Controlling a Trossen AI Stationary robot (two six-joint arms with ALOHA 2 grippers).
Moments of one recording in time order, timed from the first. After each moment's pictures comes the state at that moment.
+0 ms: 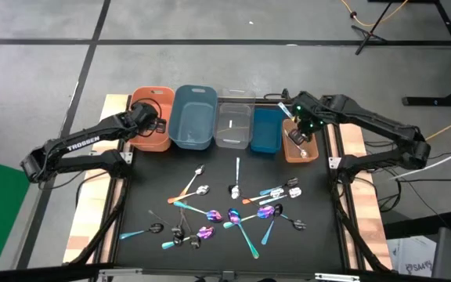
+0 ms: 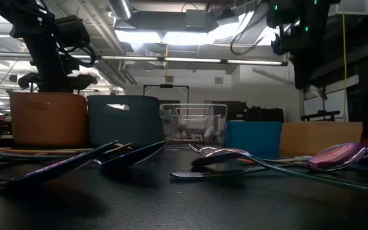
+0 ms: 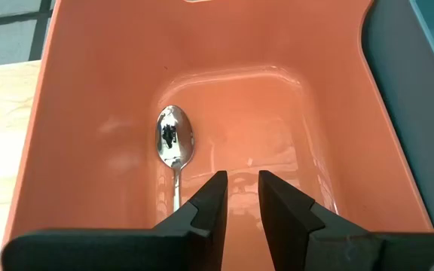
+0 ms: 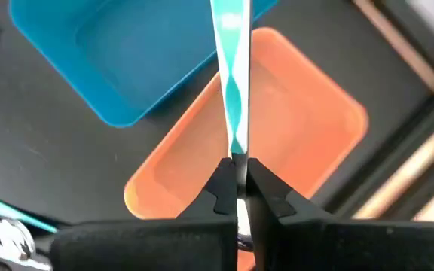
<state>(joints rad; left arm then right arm) 0.70 0.88 0.55 -0.65 -0.53 -0.60 -0.54 1.21 1.10 -1.19 0.10 0.24</state>
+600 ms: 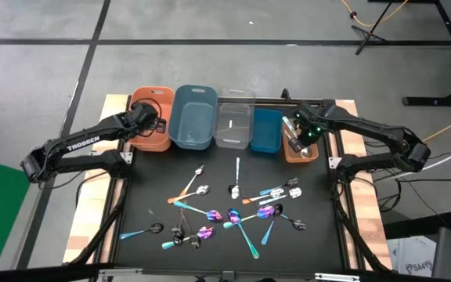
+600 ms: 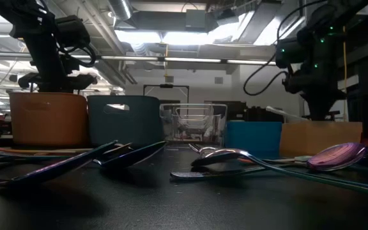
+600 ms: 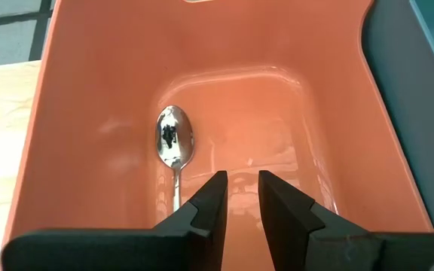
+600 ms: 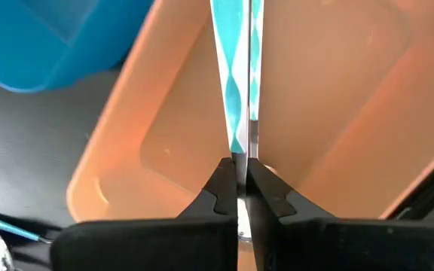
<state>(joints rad) 0.70 0.88 0.55 -0.65 -0.53 -0.60 -0.68 1.21 0.76 -0.97 -0.07 0.29</state>
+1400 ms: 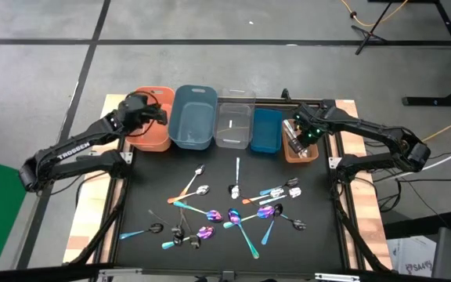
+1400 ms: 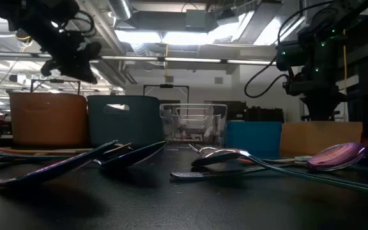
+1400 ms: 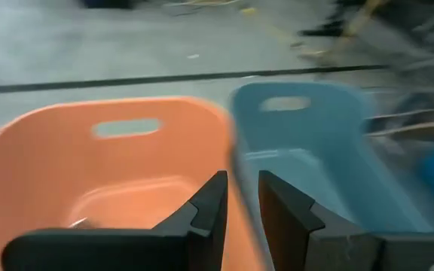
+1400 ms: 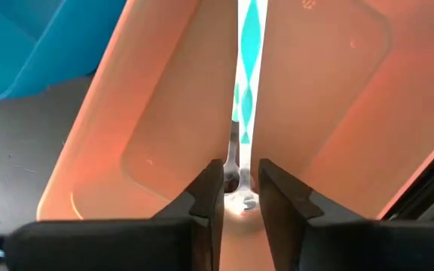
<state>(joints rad) 0.70 0.71 0.55 -0.33 -0.38 -0.44 -0.67 1.21 0.74 -0.93 -0.03 0.28</state>
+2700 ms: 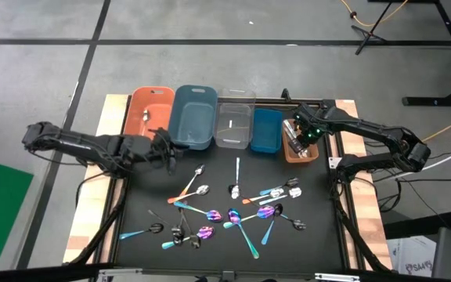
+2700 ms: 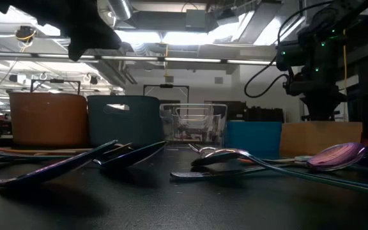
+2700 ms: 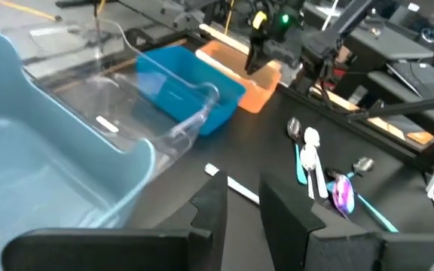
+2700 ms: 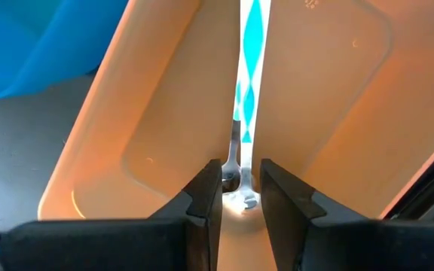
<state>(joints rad) -0.11 0.82 0.55 -0.12 -0.41 -0.54 -0.67 1.21 0.74 -0.94 -0.04 0.28</state>
